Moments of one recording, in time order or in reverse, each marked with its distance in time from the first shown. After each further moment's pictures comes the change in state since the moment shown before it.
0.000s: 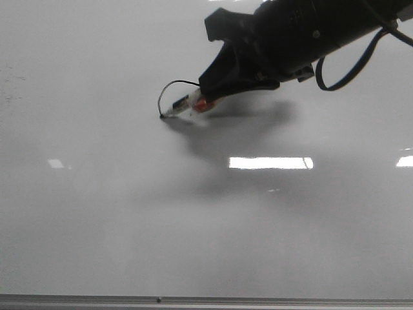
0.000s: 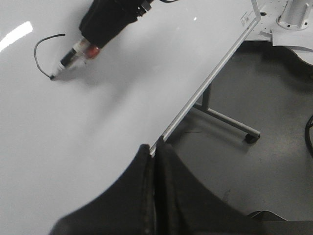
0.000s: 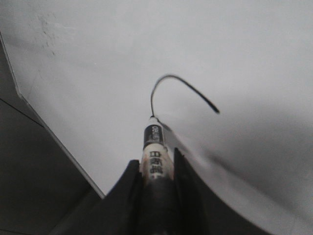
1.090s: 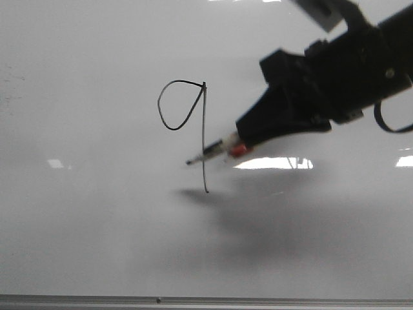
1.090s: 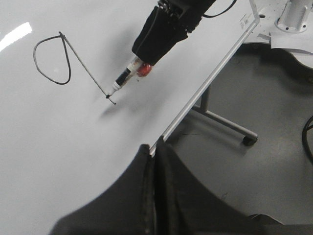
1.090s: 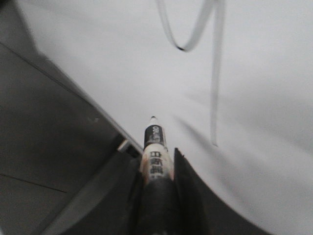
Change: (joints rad) left arm 0.000 0.000 0.000 -0.029 0.000 0.000; right arm -0.078 -0.151 0.197 -0.074 0.190 -0.006
